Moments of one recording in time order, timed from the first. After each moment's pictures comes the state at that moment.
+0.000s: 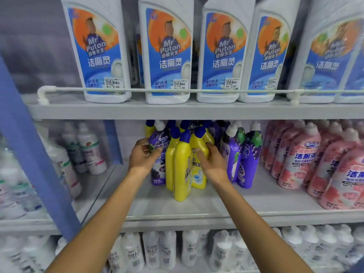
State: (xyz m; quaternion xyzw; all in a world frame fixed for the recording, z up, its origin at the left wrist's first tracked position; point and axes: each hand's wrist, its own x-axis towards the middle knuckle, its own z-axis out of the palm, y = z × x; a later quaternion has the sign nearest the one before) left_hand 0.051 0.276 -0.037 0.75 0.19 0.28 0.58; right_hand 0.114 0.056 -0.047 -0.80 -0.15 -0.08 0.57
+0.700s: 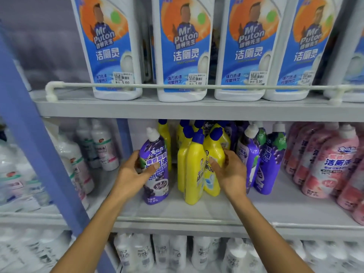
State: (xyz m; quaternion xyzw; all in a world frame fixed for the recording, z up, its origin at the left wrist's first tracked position) left_hand -0.014 0.302 -0.056 0.78 0.14 0.28 0.55; right_hand 0.132 0.054 -0.082 -0.82 -0.16 -0.20 0.52
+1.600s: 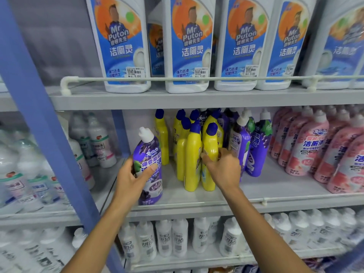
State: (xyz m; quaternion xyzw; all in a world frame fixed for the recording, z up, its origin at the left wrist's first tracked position) left_hand -0.062 0.291 -0.066 0.70 0.09 0.30 0.64; right_hand 0.080 0.067 -0.075 -0.89 -0.06 -0.24 0.39
